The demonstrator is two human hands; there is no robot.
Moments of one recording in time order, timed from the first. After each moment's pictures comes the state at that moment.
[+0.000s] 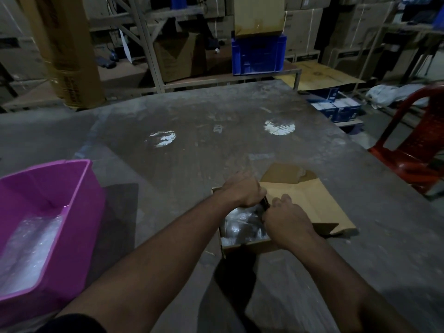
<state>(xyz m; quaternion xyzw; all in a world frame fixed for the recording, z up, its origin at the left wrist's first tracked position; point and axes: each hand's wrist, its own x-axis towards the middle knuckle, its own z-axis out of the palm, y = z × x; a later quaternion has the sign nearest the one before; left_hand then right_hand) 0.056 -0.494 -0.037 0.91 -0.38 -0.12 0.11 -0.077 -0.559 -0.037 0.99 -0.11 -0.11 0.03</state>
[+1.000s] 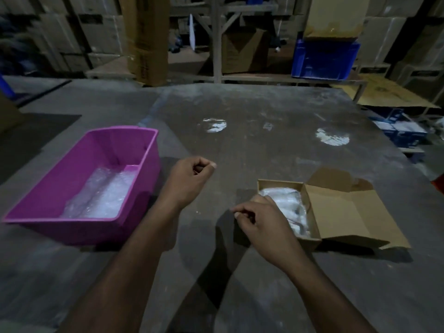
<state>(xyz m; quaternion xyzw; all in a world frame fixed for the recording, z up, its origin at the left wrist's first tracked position) 0.036 -0.263 -0.001 0.84 -0.12 0.03 0.53 -0.079 -0.443 -0.018 0.94 0.06 0.11 -0.33</state>
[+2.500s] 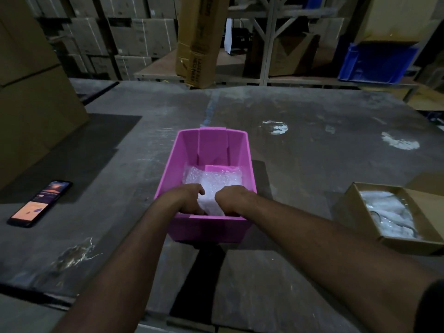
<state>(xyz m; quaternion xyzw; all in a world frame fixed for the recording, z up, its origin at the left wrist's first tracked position) 0.099 0.020 -0.023 0.95 -0.10 -0.27 0.14 0.084 -0.129 -0.031 0.96 0.18 -0.19 0.11</state>
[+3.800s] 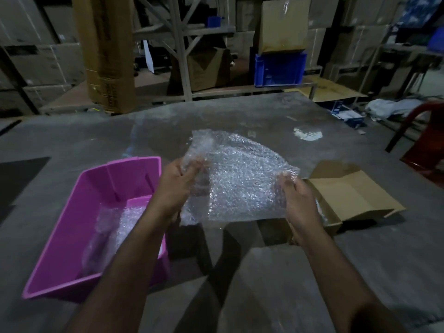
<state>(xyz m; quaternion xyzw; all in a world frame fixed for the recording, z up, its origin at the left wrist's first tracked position) 0.060 -0.179 0.055 0.71 -0.16 -0.09 0.68 -0.045 -0.395 -0.007 0.64 -0.23 0.28 -0.68</state>
